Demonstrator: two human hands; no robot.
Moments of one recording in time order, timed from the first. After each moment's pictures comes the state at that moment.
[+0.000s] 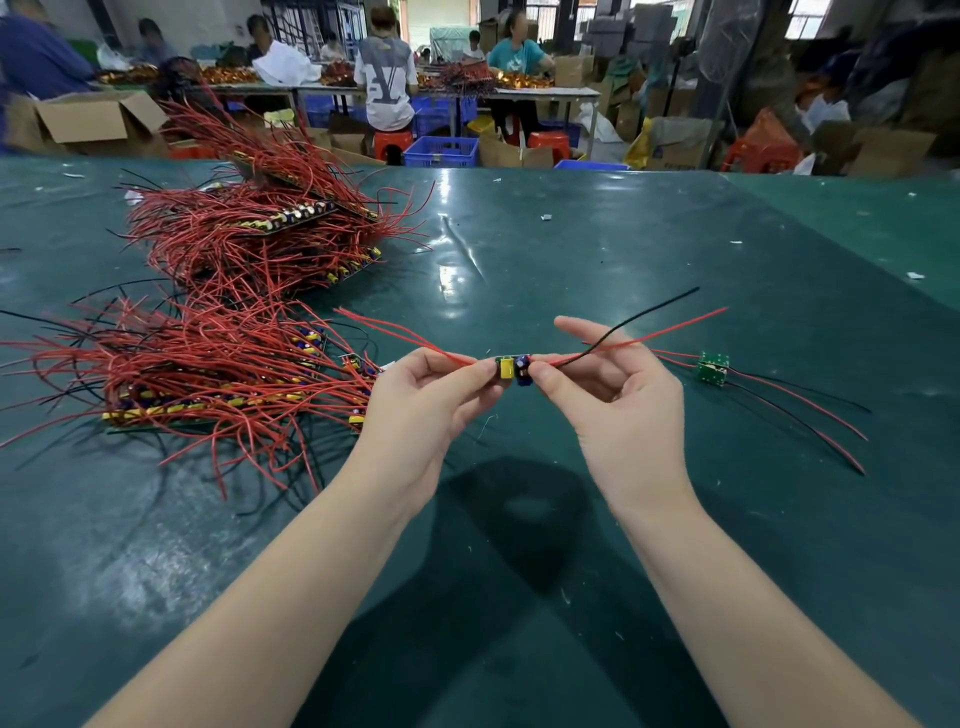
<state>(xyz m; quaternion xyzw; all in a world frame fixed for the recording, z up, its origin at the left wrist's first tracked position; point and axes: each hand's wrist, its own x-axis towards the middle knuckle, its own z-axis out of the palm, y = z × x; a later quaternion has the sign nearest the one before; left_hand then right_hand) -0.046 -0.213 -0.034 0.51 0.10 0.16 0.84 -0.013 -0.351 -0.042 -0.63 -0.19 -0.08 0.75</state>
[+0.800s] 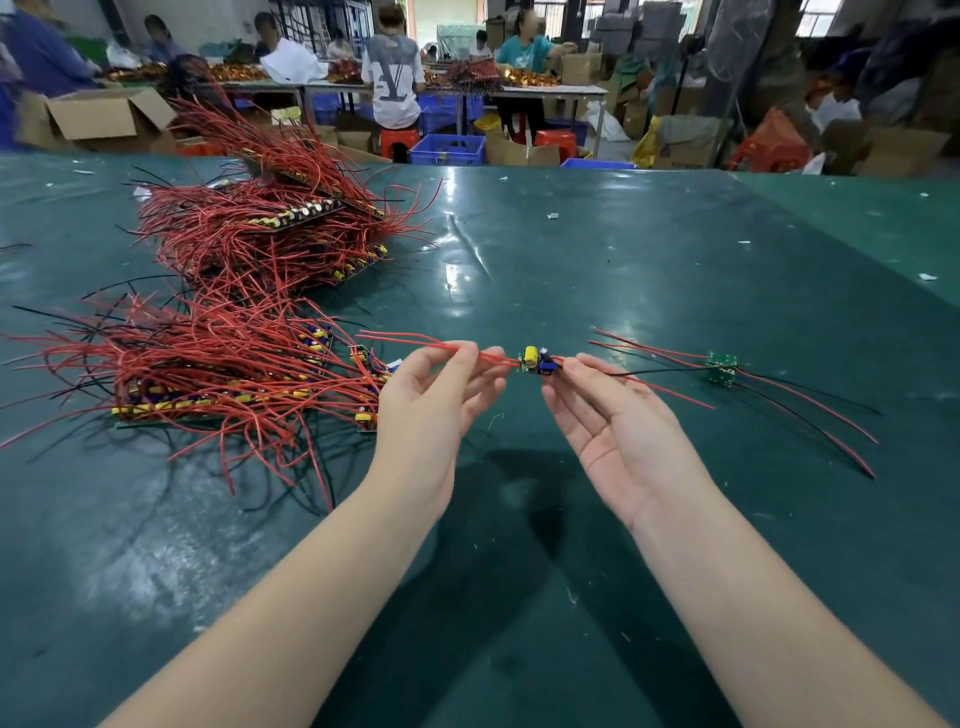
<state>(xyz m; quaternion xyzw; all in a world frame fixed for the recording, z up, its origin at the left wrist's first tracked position) -0.042 -0.222 -0.036 0.45 0.12 0.21 0.86 -0.004 -0.350 -0.043 -0.39 0.03 0.12 0.91</state>
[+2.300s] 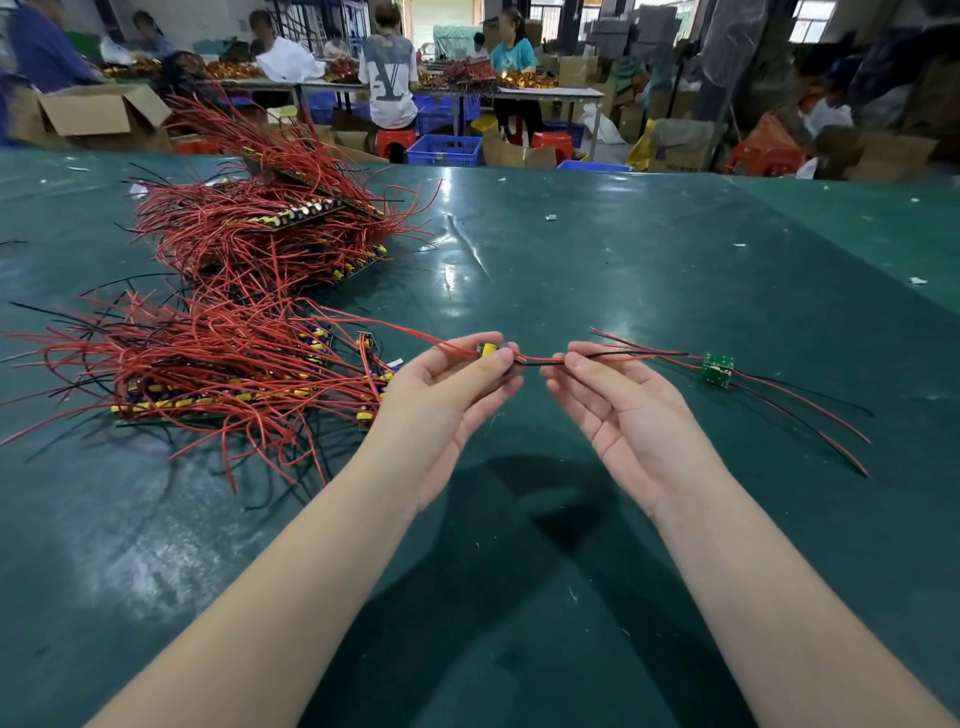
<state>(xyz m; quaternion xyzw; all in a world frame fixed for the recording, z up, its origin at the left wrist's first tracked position) -0.043 -0.210 -0.039 0.45 0.05 0.11 0.88 0.001 -0.357 -0.038 -0.45 -0.04 0.13 0.88</state>
